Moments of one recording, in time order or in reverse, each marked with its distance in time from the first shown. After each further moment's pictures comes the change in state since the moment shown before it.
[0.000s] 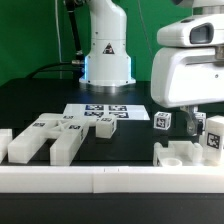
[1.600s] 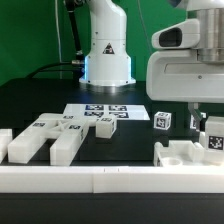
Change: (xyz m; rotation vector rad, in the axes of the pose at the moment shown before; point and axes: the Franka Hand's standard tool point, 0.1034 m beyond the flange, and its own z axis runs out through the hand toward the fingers) arm -0.001 0.001 0.003 0.042 -0.010 0.905
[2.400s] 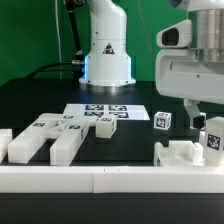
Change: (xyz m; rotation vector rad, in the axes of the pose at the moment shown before) arm -0.001 -0.001 0.000 -0.003 0.001 0.276
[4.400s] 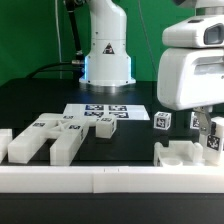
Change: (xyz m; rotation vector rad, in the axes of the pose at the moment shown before) arm -0.001 -0.003 -0.002 -0.049 0.016 -1.296
